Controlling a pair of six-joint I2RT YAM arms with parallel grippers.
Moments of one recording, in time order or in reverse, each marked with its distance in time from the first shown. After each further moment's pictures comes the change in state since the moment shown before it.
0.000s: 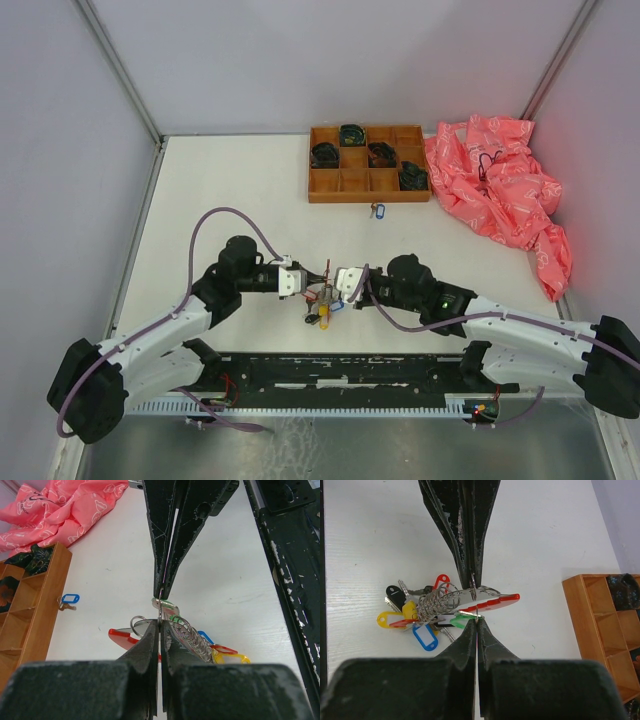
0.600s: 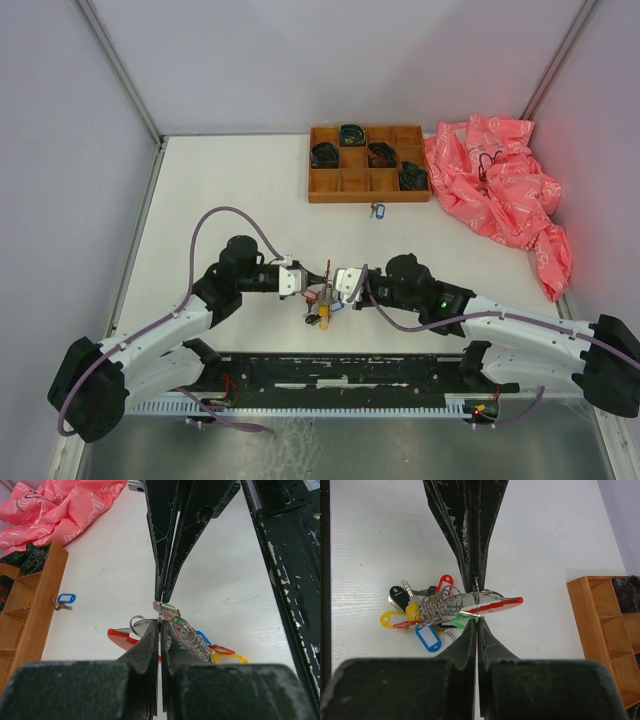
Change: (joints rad) left arm 0.000 0.009 0.000 0.008 0.005 -0.012; right arm 0.000 0.010 0.003 -0.003 -0.019 0.003
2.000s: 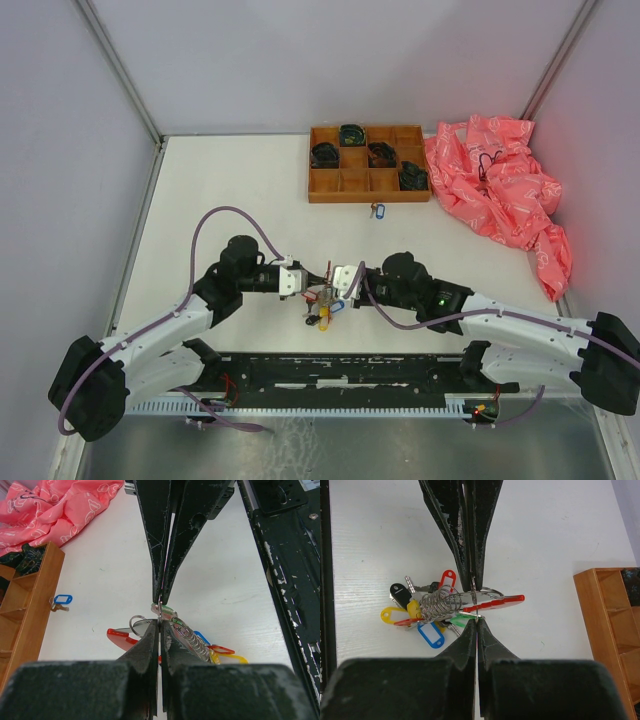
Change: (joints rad) left arm 0.000 0.008 0.000 0.000 0.014 0.000; right arm 0.000 0.022 0.026 -0.042 0.017 0.026
